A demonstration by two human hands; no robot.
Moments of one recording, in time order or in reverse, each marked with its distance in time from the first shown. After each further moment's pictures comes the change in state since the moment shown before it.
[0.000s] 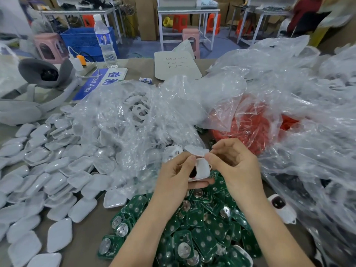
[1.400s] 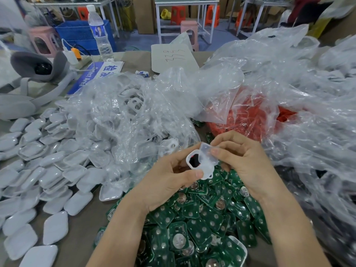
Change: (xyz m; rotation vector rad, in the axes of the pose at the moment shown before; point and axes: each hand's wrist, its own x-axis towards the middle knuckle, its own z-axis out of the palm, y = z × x) left_hand 0.003 0.004 -0.025 0.101 -0.419 -0.074; right_hand 0.007 -0.013 -0.027 0.070 -0.231 0.183
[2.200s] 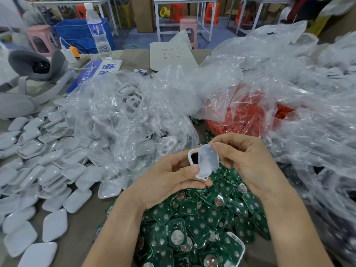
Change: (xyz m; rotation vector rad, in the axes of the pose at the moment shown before) left_hand -0.004 0.010 0.004 -0.230 -0.122 -0.074; right_hand 0.001 0.005 -0.006 0.064 -0.026 -0.053
